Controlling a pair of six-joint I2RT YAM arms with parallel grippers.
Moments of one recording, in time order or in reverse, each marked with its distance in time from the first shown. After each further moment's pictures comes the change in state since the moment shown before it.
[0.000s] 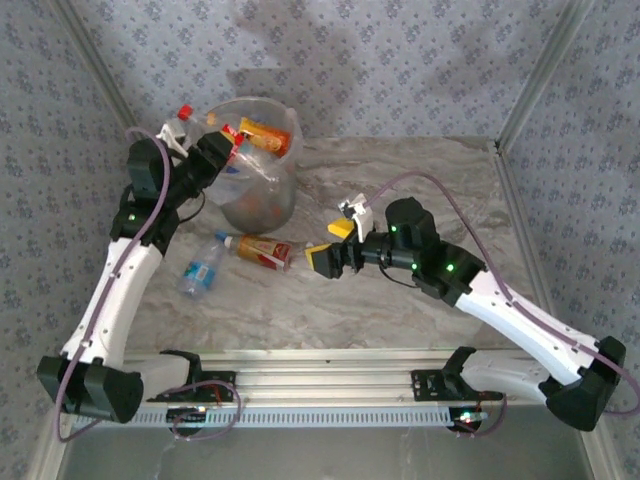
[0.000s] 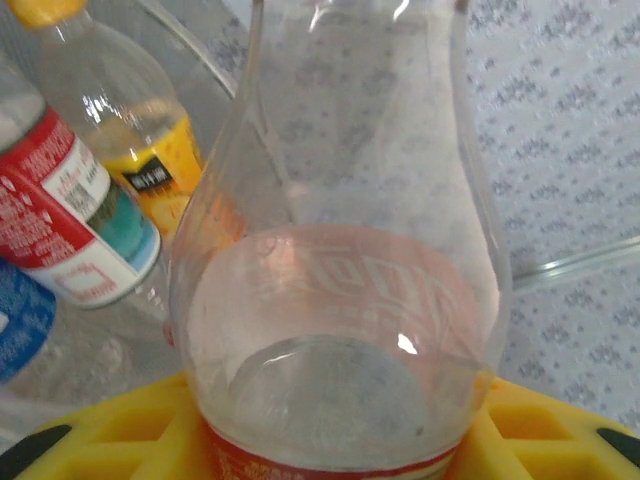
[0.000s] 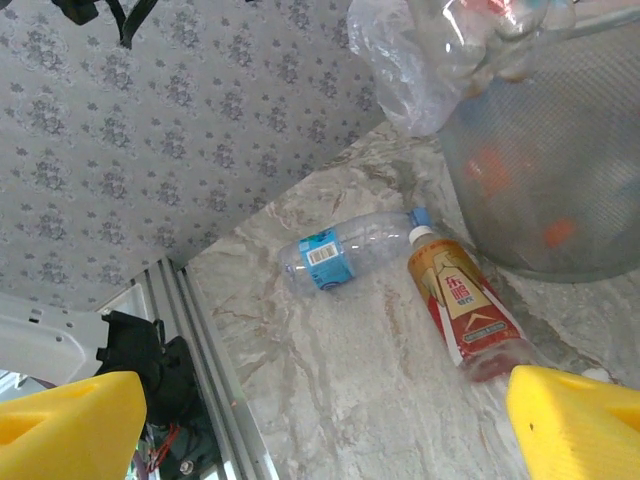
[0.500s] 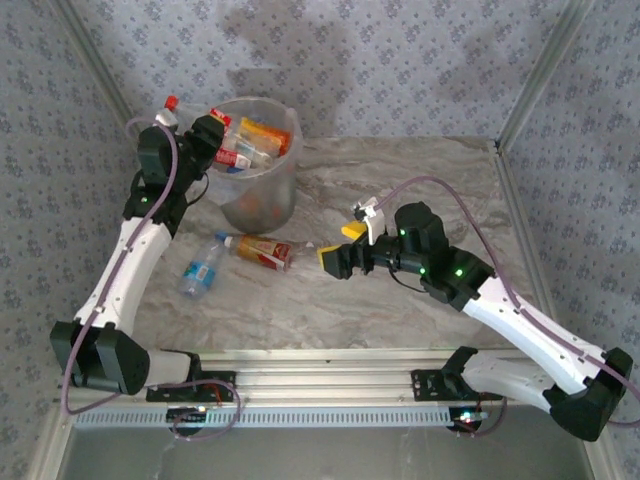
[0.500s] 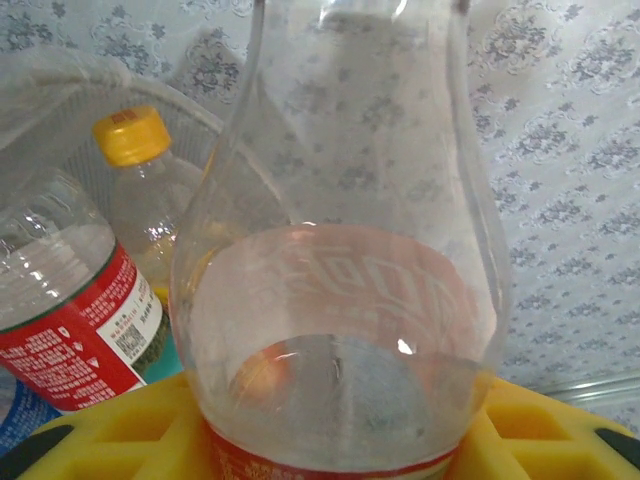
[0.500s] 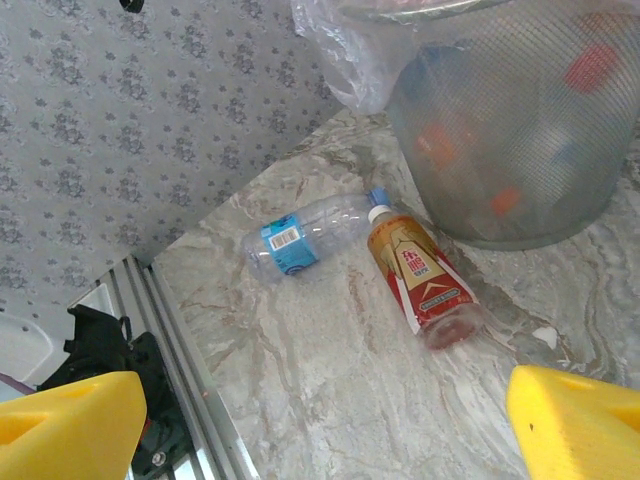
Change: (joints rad) left arm 0.019 0.128 0.023 0.137 -0.168 -0.063; right arm -0.040 -0.052 -0.046 -0.047 0.031 0.000
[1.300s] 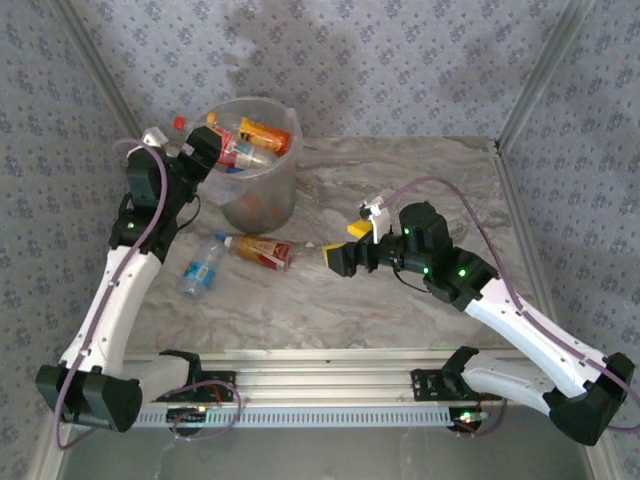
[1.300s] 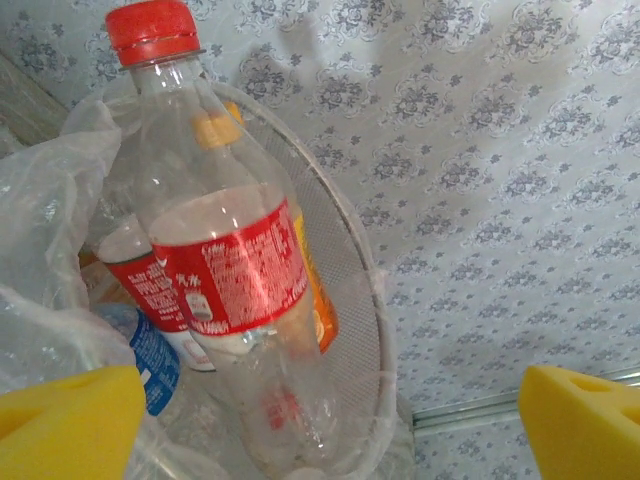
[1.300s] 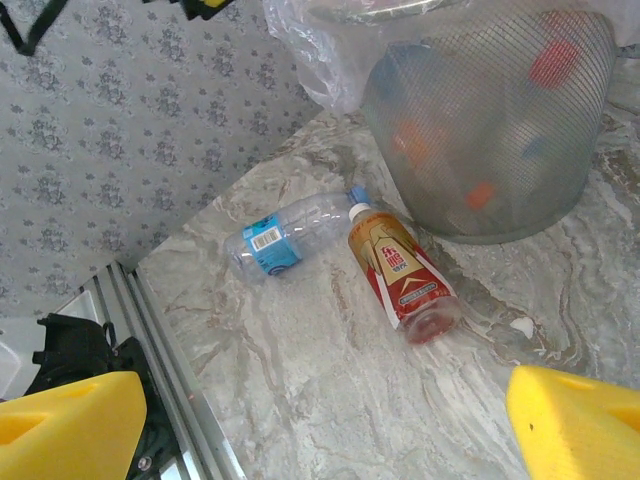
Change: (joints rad) left arm -0.015 -0.190 -0.082 -0.160 -0.071 0.085; right arm -0.031 -0.012 -0.014 -0.005 0.002 0.000
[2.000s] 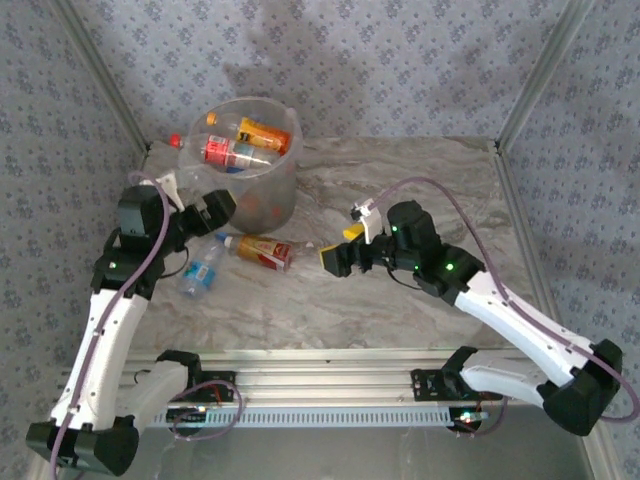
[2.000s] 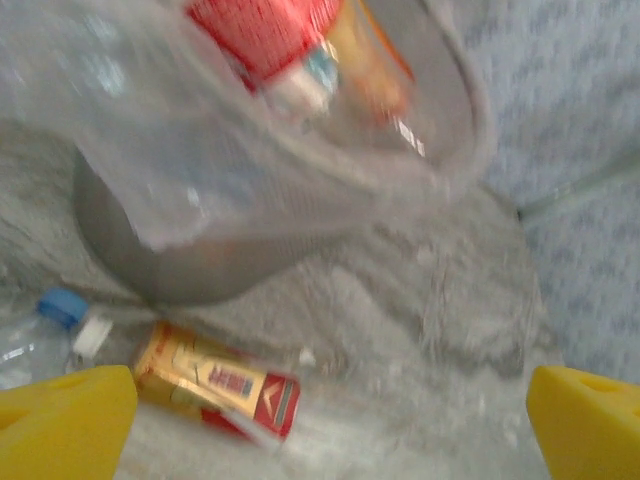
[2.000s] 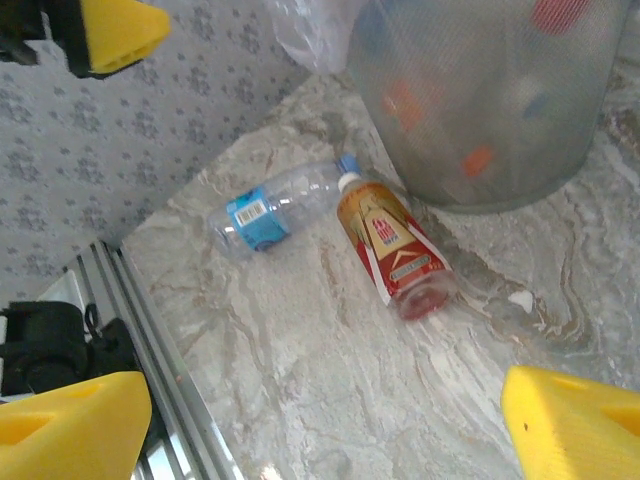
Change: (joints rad) left arm 0.015 -0.243 -0.130 -0.392 0.236 0.435; right arm 0.007 0.085 -0.010 0.001 -0.007 -0.013
